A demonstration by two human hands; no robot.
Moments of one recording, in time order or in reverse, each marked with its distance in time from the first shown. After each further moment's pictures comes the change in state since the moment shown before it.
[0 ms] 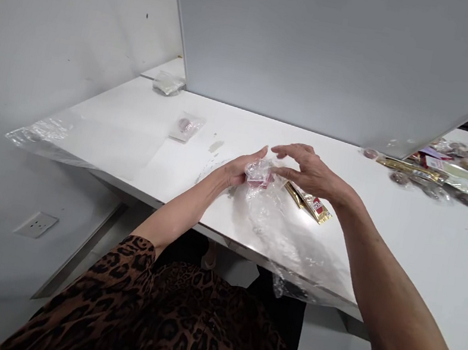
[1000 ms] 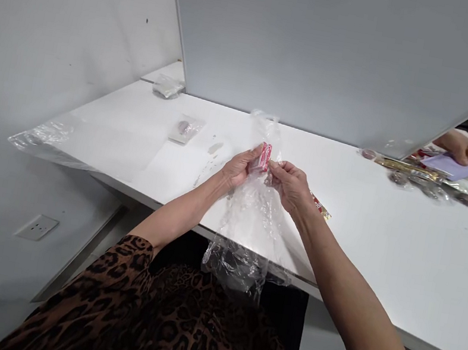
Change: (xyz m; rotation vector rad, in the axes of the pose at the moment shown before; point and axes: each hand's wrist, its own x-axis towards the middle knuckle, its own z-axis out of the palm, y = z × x) left_hand 0.001 -0.004 0.013 -0.307 0.141 0.231; right_hand 0.000 -0.014 0.074 1.075 0.404 0.464
